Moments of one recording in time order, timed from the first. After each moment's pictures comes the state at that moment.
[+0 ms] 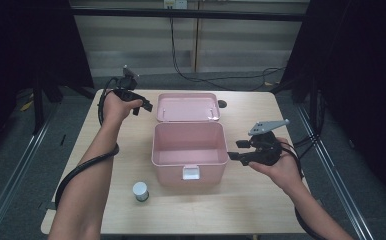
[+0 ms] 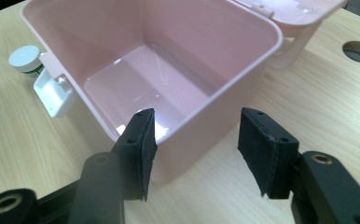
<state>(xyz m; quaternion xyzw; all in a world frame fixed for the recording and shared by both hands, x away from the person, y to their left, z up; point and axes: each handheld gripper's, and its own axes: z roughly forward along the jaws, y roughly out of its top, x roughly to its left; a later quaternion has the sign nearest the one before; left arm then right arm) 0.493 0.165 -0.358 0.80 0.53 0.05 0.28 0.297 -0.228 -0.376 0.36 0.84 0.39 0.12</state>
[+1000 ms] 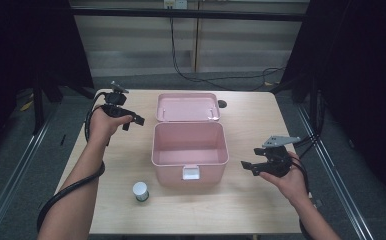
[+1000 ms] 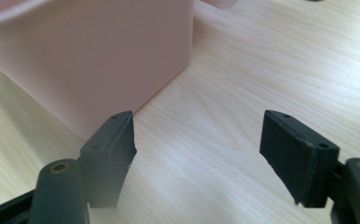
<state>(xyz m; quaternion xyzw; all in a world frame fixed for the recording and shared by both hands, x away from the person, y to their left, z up) 0.456 0.195 -0.378 0.80 0.52 0.04 0.29 0.293 -0.276 -0.442 0.42 0.81 0.38 0.16</state>
